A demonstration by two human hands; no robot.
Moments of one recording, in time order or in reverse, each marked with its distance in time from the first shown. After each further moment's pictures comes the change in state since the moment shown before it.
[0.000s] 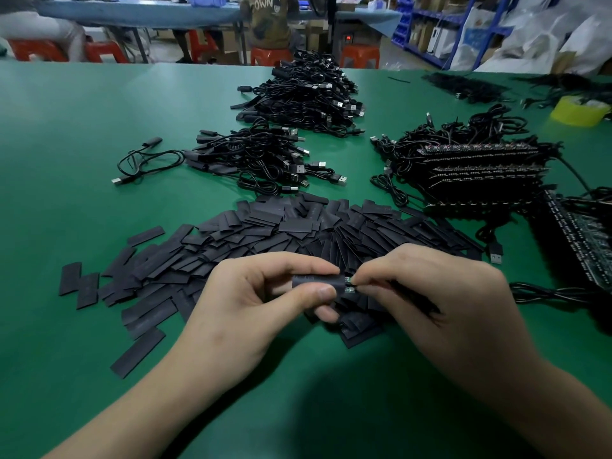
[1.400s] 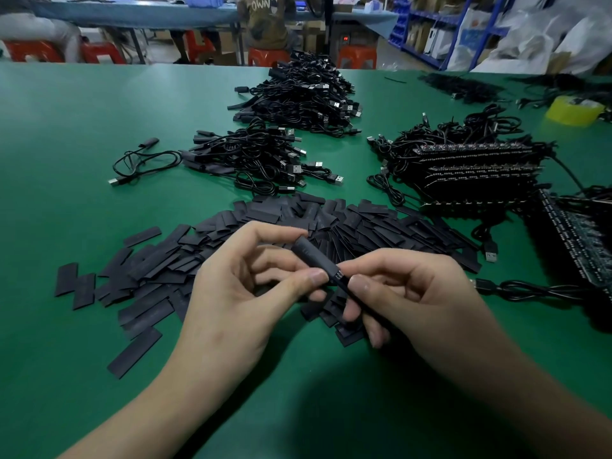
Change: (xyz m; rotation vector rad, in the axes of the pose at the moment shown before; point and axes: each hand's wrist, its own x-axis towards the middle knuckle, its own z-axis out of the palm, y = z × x) left_hand 0.002 -0.003 0.007 -0.049 0.204 0.121; right_hand 0.002 -0.010 0.012 0.886 -0.133 0.591
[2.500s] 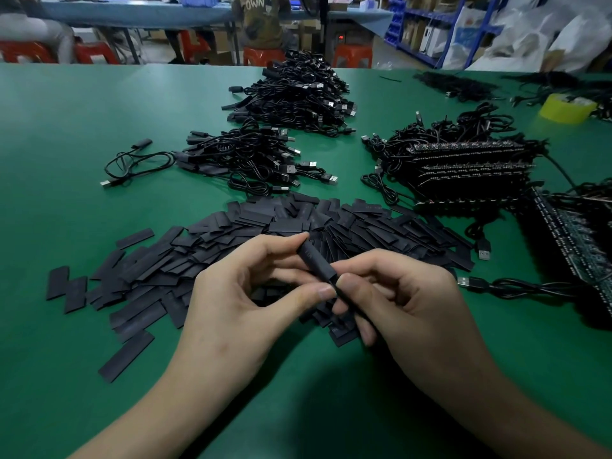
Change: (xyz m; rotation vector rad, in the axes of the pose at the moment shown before) left_hand -0.004 0.001 0.006 0.148 -0.009 -0.015; right_hand -0.003 0.020 0.006 -0.168 0.138 -0.221
